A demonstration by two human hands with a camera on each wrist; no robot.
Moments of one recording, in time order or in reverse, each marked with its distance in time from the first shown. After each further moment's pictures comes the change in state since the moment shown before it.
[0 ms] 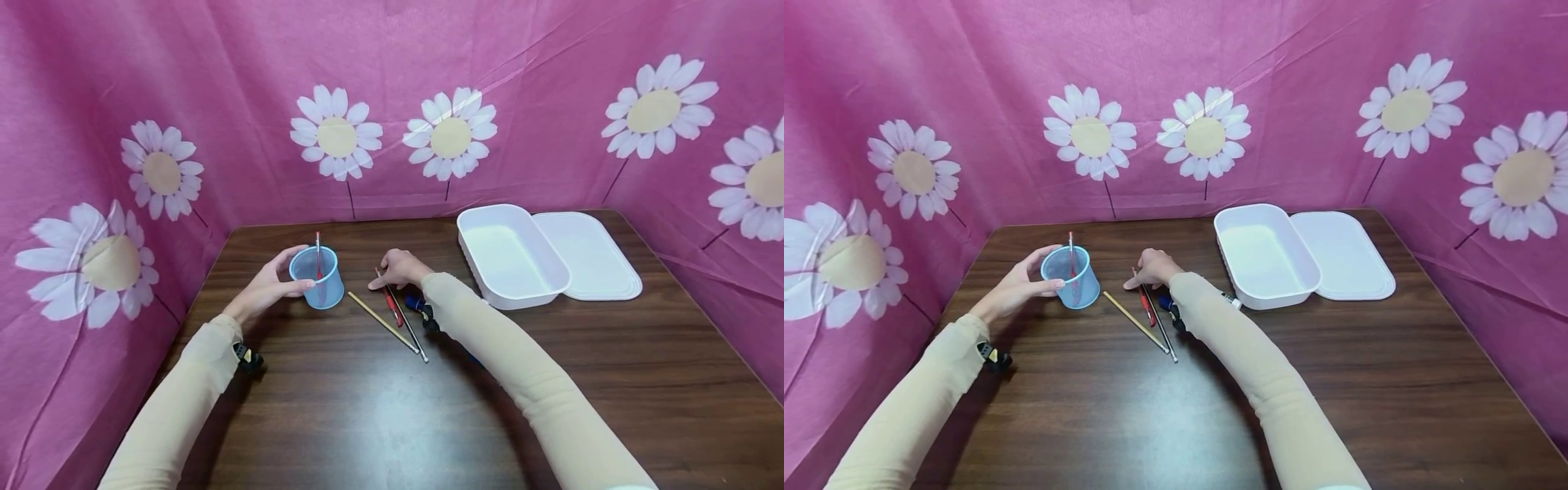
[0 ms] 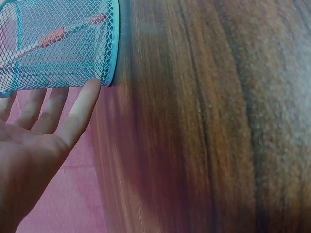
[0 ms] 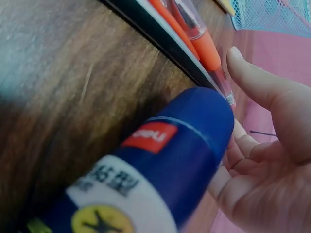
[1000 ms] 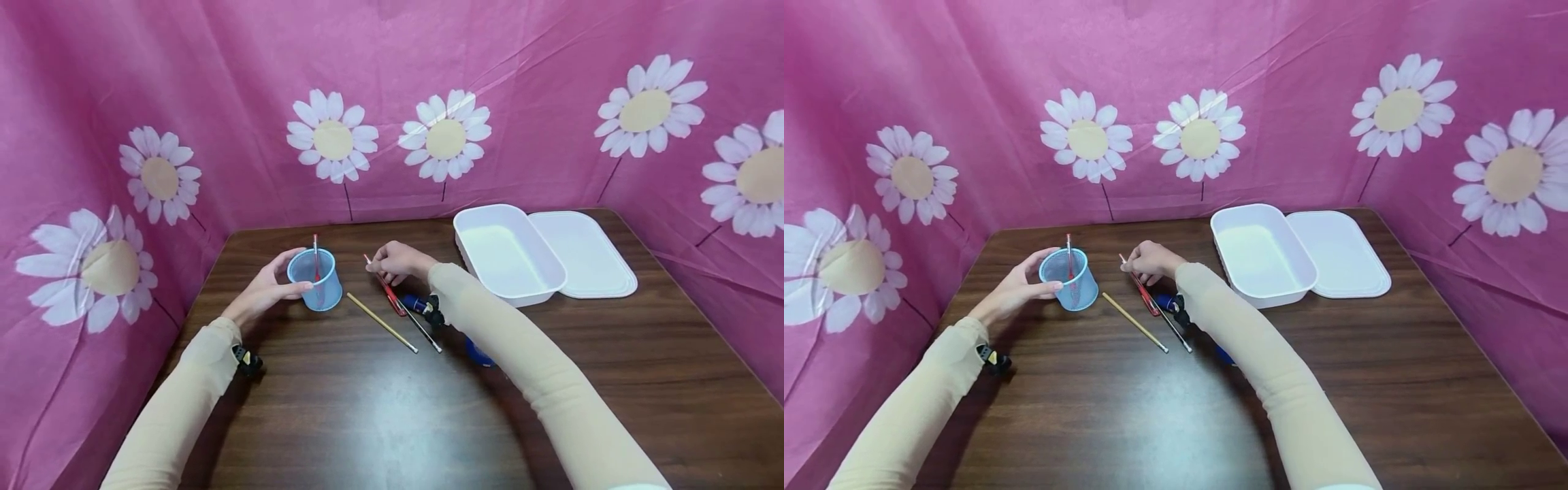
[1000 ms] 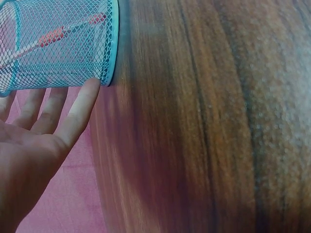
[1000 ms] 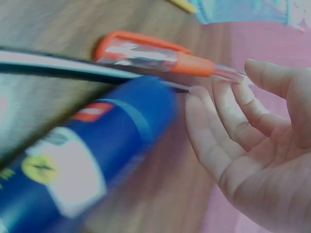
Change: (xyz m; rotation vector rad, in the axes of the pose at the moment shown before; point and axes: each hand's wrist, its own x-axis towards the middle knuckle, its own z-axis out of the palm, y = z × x) left_hand -0.001 0.000 0.001 0.004 -0.005 -0.011; right_hand -0.004 -0.001 -0.021 0.289 -0.124 -0.031
